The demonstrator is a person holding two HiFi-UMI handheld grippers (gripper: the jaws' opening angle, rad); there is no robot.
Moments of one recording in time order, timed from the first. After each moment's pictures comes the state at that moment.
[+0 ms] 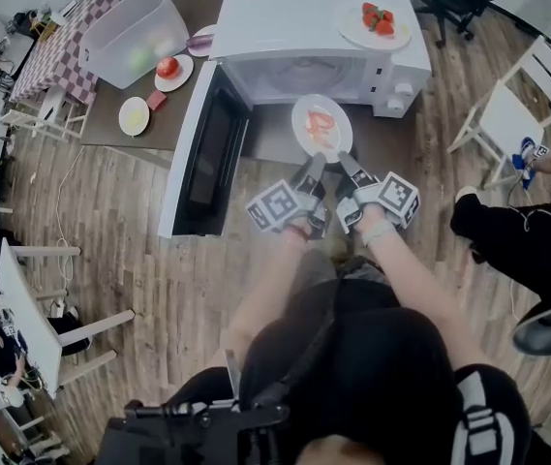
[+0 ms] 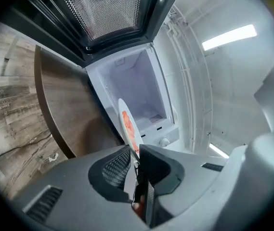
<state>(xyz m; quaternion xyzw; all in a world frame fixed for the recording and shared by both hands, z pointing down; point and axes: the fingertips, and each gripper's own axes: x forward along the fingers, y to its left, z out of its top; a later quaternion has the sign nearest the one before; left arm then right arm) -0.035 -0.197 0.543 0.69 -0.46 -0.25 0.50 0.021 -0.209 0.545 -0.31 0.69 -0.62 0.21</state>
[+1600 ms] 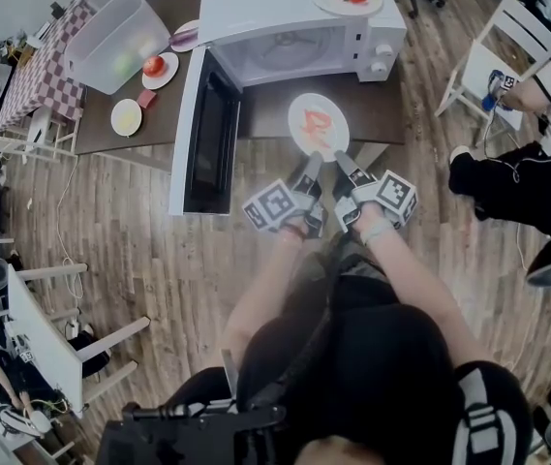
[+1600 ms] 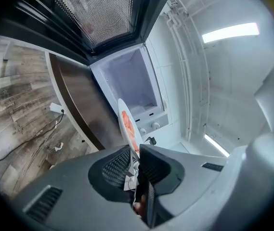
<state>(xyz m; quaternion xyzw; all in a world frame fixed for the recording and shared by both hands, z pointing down) -0.027 -0.116 0.536 0.71 -0.42 -0.20 0.52 0.031 -0.120 0.541 -0.35 0.65 -0.63 0.24</state>
